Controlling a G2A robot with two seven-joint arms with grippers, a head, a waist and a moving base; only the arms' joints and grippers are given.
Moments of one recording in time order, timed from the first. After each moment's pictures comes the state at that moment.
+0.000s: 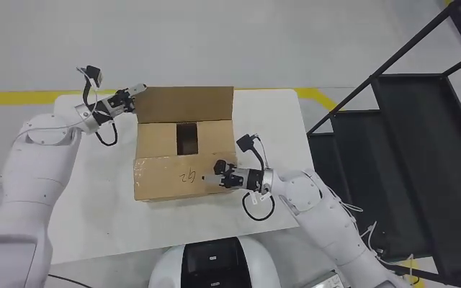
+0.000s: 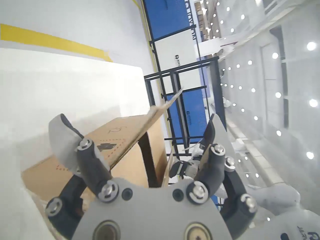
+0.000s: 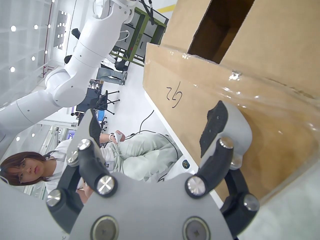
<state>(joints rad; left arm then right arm) 0.61 -1.08 -1.08 -0.79 -0.33 -0.48 -0.96 -1.32 -1.21 1.13 -1.66 -0.15 -0.37 0.76</state>
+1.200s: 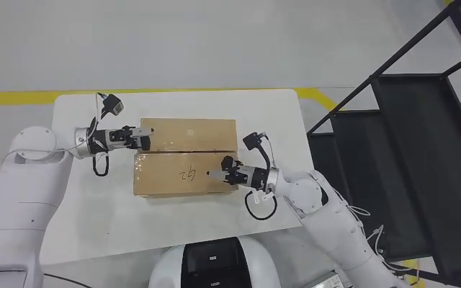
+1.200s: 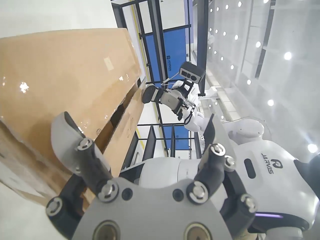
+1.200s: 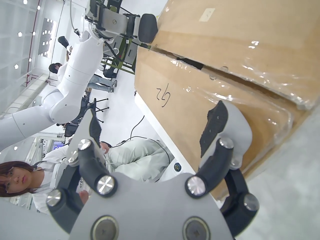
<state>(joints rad) 0.82 -1.00 -1.21 -1.11 -0.42 -0.30 -1.41 -1.36 -1.18 1.16 -1.73 -0.22 -0.30 0.70</state>
